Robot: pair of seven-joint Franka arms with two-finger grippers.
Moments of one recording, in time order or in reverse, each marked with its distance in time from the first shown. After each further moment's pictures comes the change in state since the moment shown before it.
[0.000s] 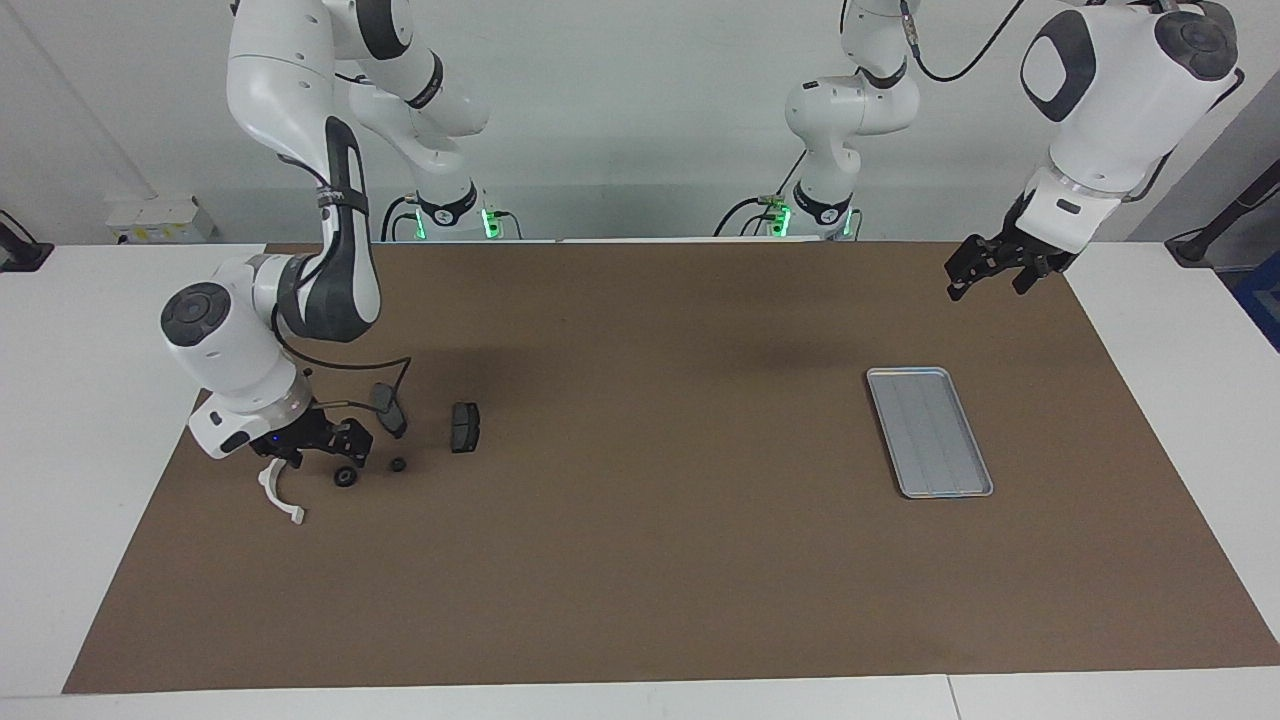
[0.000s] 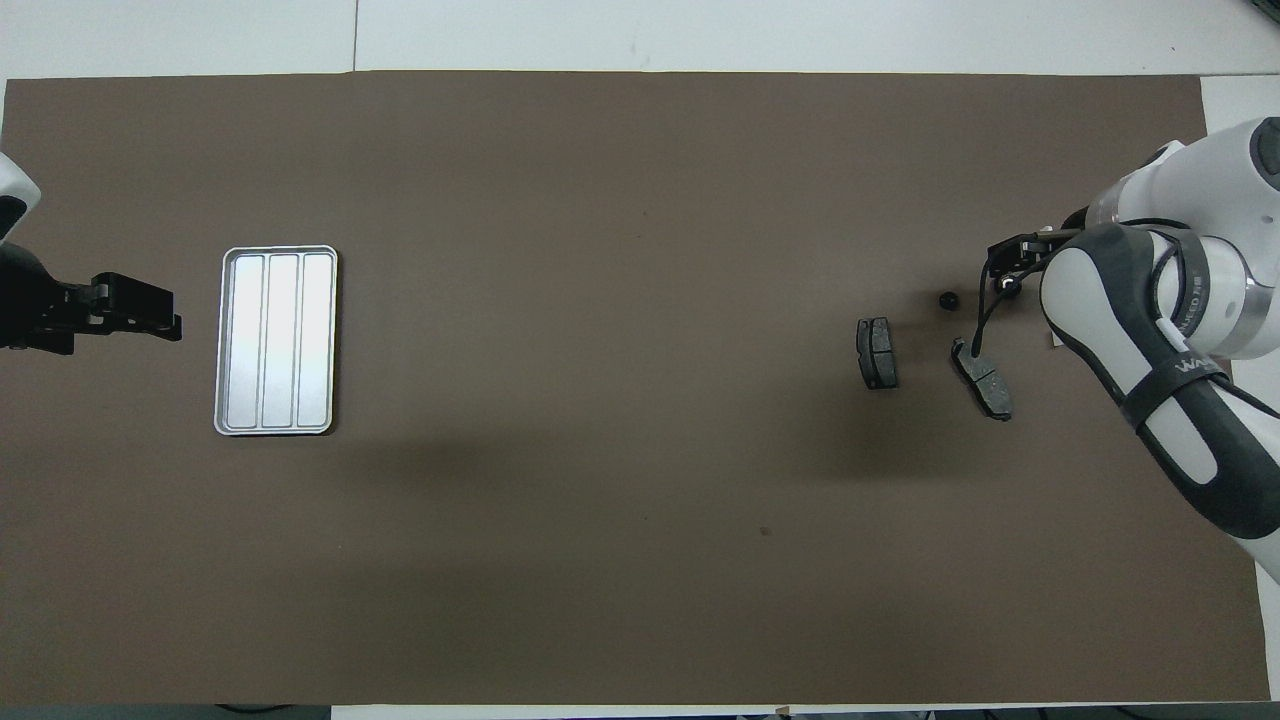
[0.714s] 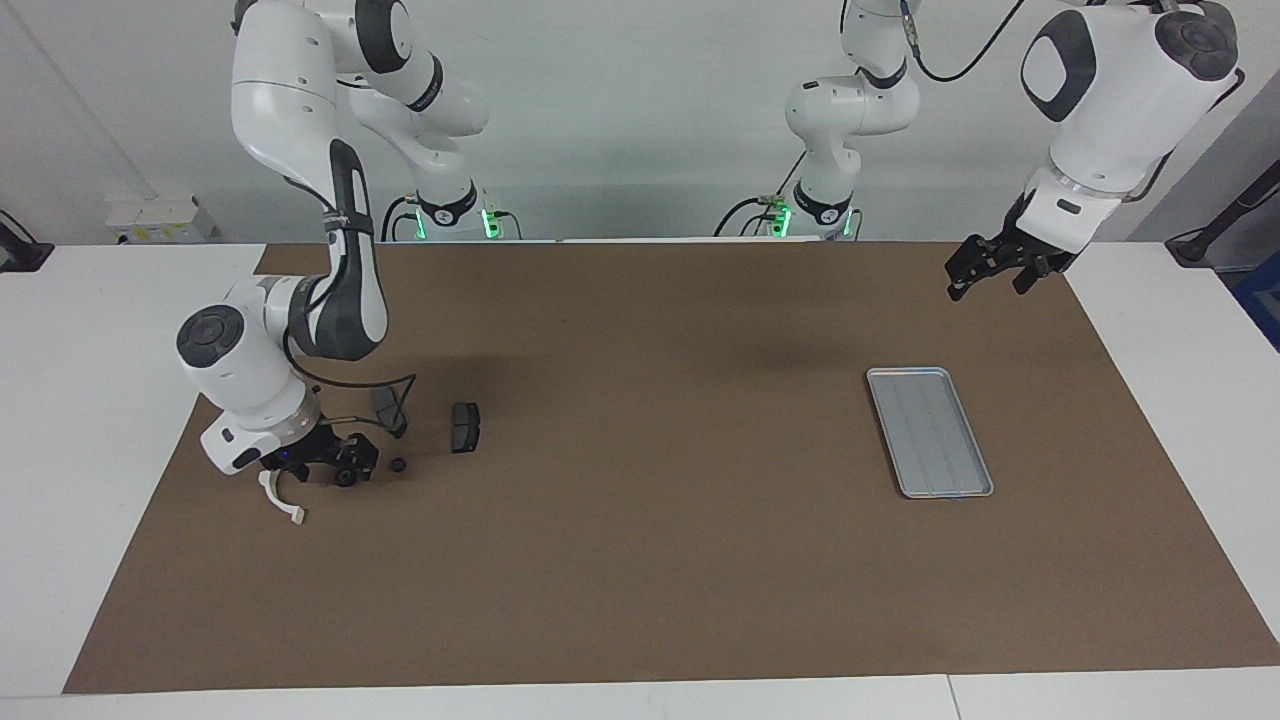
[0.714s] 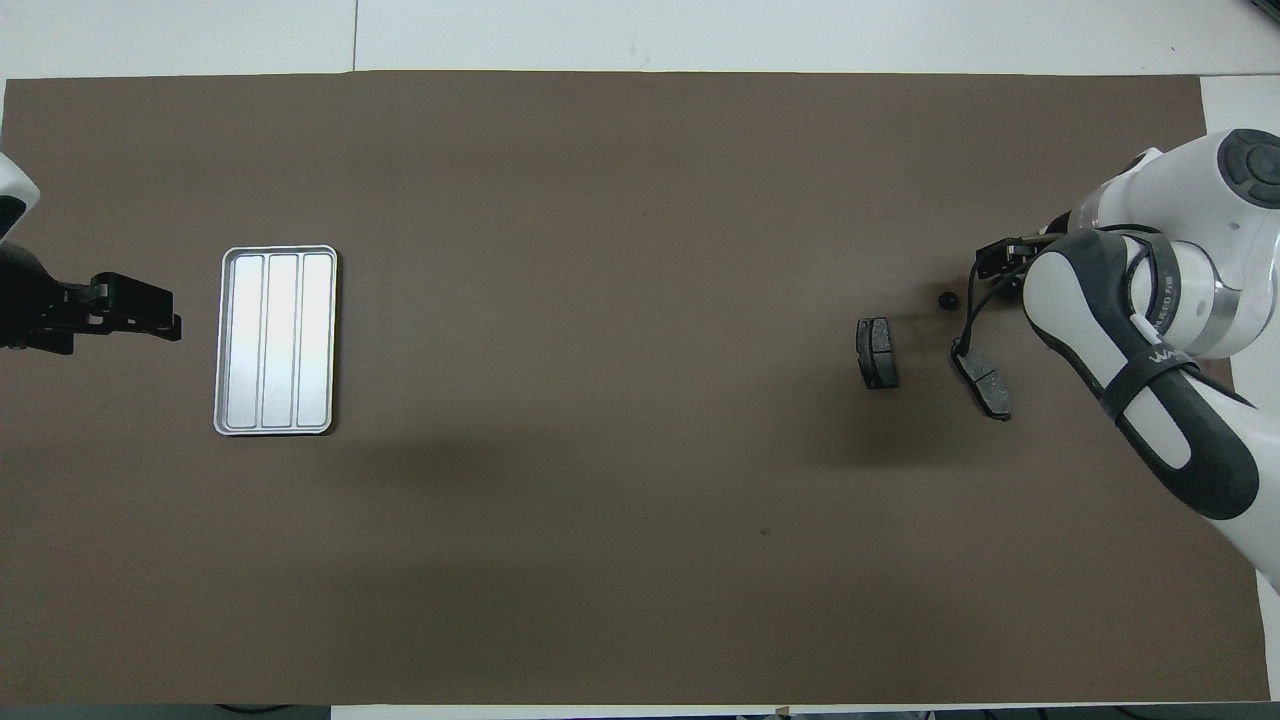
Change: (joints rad) left arm 0.000 0.000 0.000 0.000 0.000 0.000 0.000; right arm 0.000 0.043 0.000 0.000 0.000 0.043 -0.010
